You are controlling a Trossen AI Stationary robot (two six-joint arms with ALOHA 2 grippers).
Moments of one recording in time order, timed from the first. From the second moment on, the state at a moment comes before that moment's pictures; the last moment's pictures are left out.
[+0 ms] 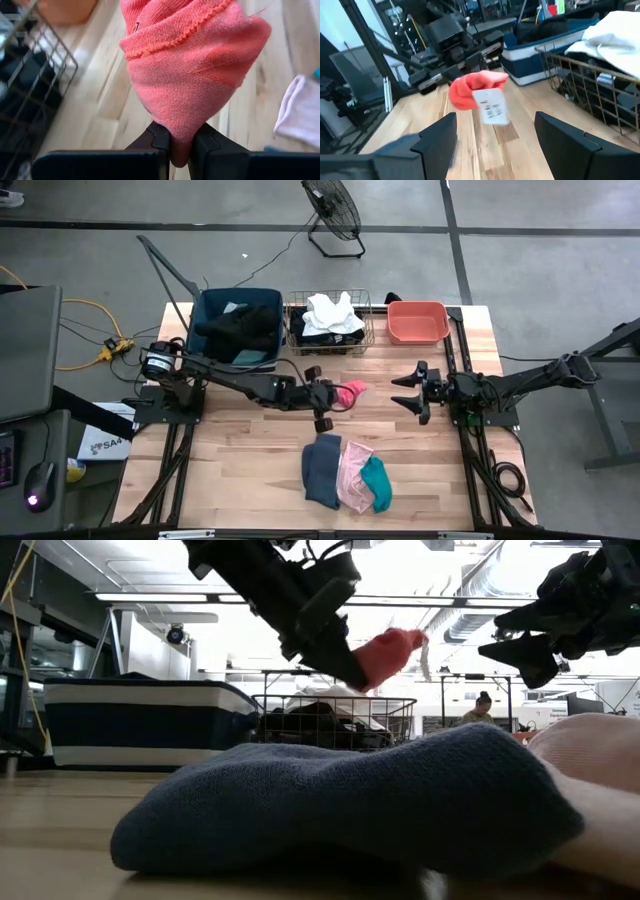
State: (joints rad) left arm -0.12 1.77 1.19 -0.08 -0.36 -0.12; right arm 0.15 0.45 0.01 0.39 0.24 0.31
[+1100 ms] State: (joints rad) left arm -0.12 1.77 1.19 -0.03 -0.33 -0.08; right arm 0.20 0.90 0.17 0.73 0.26 -0.19
